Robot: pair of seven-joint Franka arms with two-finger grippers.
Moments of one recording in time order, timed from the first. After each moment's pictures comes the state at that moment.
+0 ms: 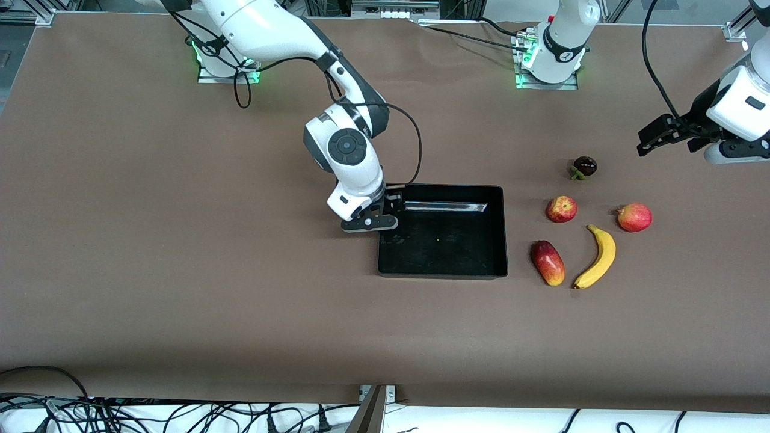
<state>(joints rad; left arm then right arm) -0.01 -0.08 -0.03 -1.74 0.00 1.66 -0.13 0.73 0.77 -0.01 -1.46 0.10 2.34 0.61</state>
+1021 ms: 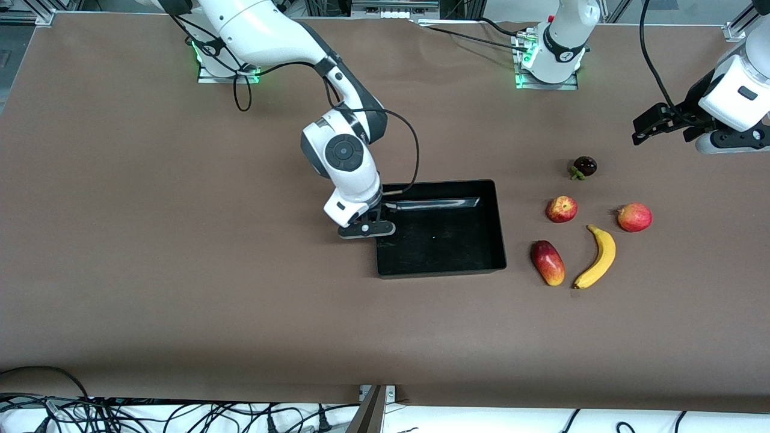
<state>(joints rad) -0.01 -0.09 -0.03 -1.73 0.00 1.60 -0.13 0.72 0.76 -0.04 -1.41 0.09 2.29 0.59</state>
